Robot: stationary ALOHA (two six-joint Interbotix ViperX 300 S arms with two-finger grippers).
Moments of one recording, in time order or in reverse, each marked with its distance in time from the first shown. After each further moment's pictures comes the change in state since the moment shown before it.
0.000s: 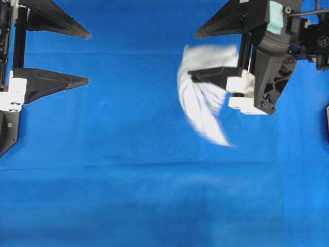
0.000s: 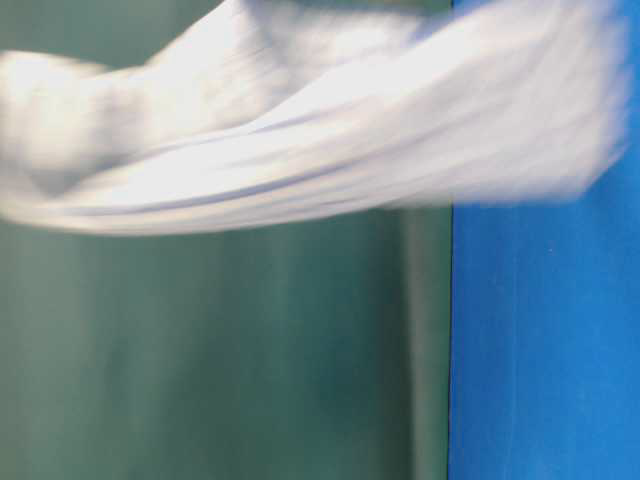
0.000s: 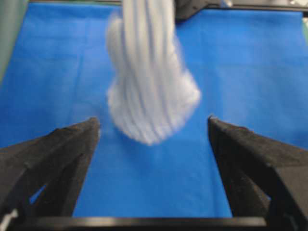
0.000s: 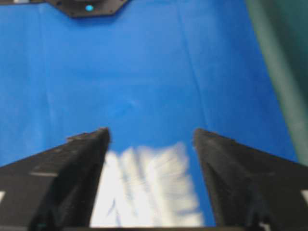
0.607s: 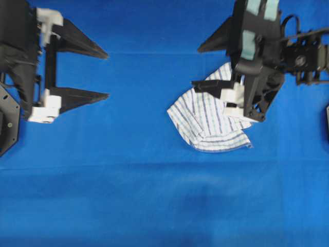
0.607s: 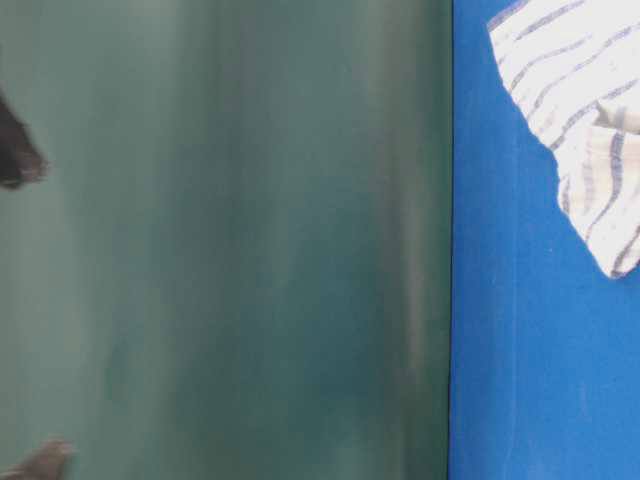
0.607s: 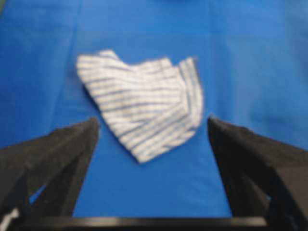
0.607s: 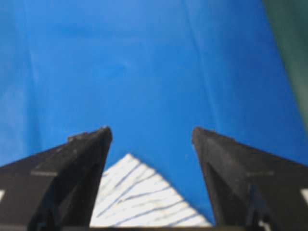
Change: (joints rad) left arm 0.000 0.031 0.273 -0.002 -0.273 -0.003; right arm -0.002 0.002 0.176 -0.006 -0.081 0.044
